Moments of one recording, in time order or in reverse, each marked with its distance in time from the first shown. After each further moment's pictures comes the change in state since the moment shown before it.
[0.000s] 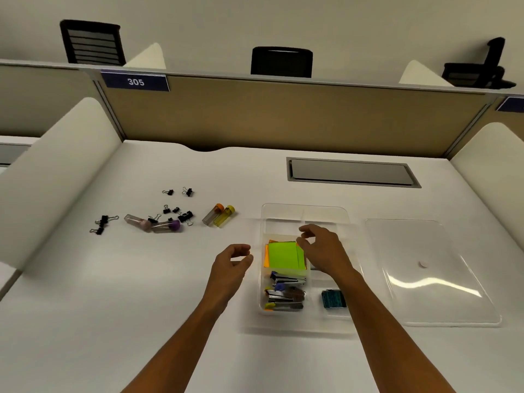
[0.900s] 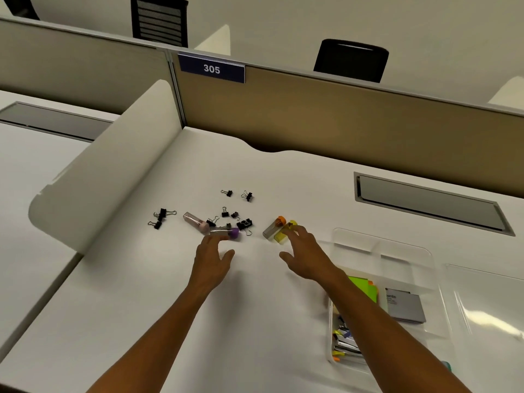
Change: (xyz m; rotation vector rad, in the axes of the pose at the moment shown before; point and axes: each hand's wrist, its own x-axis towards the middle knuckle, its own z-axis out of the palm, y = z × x) left_hand 0.103 -0.057 -0.169 0.398 0.238 0.062; right_hand 0.091 -0.114 0.154 -0.394 -0.333 -0.275
